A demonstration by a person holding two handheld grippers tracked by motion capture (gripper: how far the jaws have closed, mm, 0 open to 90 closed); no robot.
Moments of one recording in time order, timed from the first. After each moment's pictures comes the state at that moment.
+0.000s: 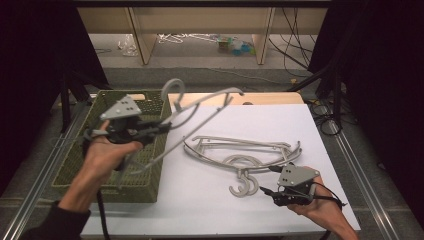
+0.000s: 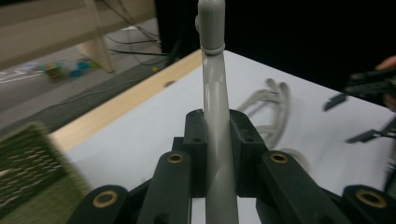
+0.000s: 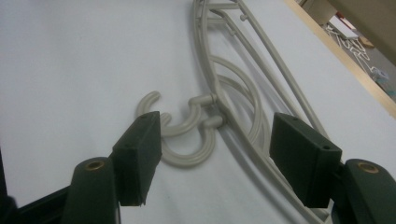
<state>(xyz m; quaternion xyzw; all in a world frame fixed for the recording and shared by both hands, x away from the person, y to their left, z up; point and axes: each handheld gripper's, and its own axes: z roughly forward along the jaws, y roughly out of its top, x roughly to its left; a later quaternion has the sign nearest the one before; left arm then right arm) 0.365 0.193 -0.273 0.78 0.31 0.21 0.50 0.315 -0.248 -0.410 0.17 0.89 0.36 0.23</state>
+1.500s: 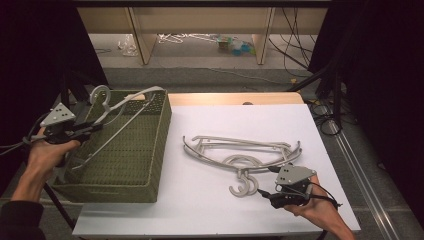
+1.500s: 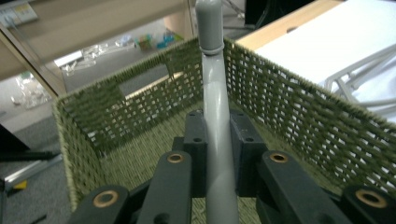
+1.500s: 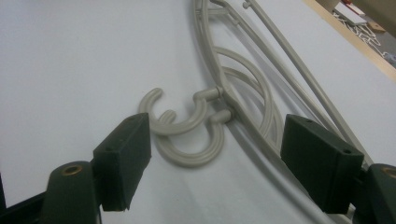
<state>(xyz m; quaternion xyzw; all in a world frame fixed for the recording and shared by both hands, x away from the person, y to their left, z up) 0.407 0.355 -0.354 0.77 0.37 0.29 0.43 0.320 -0.246 -0.423 0.19 0.89 0.37 0.22</state>
